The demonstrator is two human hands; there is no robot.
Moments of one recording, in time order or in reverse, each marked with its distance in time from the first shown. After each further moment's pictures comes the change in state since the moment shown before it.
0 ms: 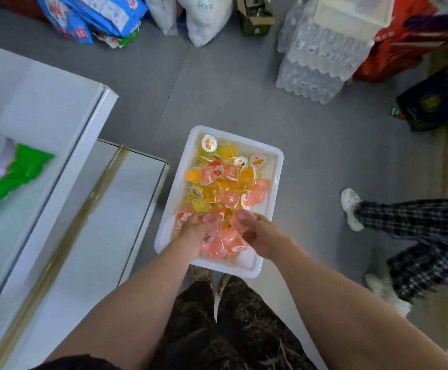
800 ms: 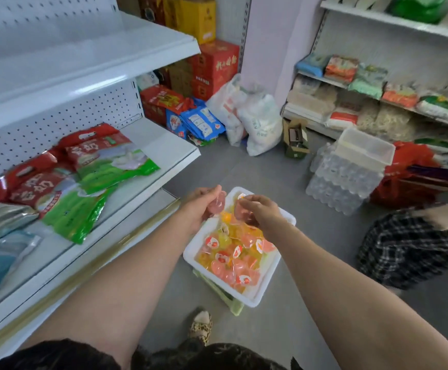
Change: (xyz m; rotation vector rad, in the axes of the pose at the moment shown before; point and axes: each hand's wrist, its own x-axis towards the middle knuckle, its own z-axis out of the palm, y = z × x) left_hand -0.231 0.031 -0.025 -0.241 0.130 0.669; right_hand -0.190 -0.045 0.059 -0.431 -0.216 -0.639
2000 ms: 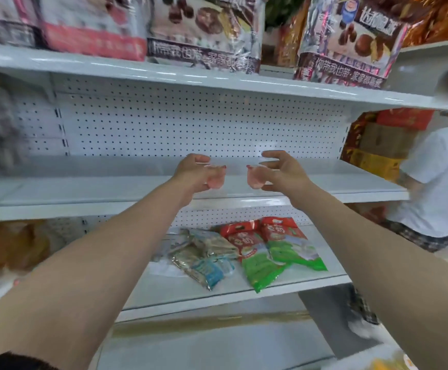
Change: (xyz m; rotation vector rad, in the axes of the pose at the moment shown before) left_hand -0.371 0.187 -0.335 0.011 0.739 0.616; right_hand -0.273 -0.208 0.361 -0.297 -0.776 -0.806
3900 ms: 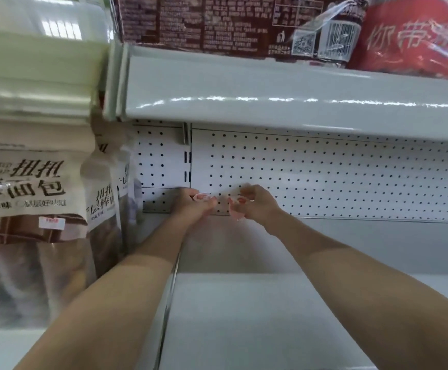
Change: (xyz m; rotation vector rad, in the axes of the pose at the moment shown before) left_hand 0.303 -0.095 -0.444 0.252 0.361 -0.061; right_hand 0.321 0.017 0.501 -0.171 -0.156 0.079
